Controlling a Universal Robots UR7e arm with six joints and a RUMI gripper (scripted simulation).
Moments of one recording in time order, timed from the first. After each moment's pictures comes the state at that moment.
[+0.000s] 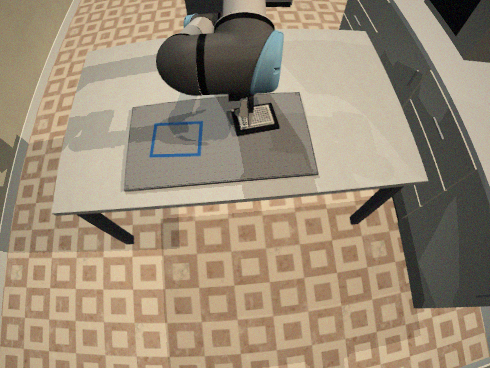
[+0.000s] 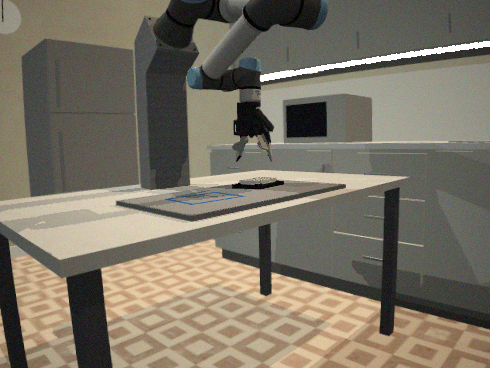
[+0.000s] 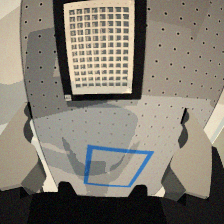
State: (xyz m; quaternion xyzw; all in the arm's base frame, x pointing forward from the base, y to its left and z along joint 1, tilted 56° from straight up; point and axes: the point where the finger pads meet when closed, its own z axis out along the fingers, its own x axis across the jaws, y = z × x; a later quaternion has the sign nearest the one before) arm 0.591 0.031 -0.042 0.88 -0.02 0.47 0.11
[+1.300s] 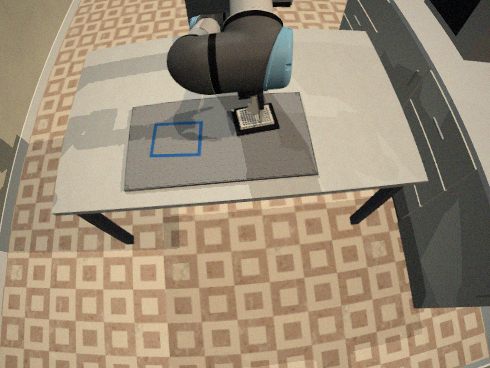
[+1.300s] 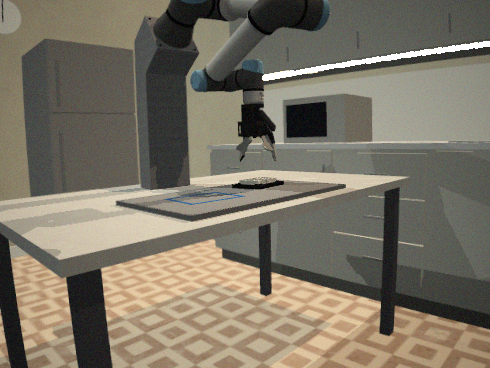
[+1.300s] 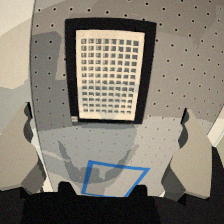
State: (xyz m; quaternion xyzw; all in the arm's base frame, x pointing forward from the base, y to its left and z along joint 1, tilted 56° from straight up) arm 0.590 0.066 -0.058 0.88 0.02 0.45 0.10
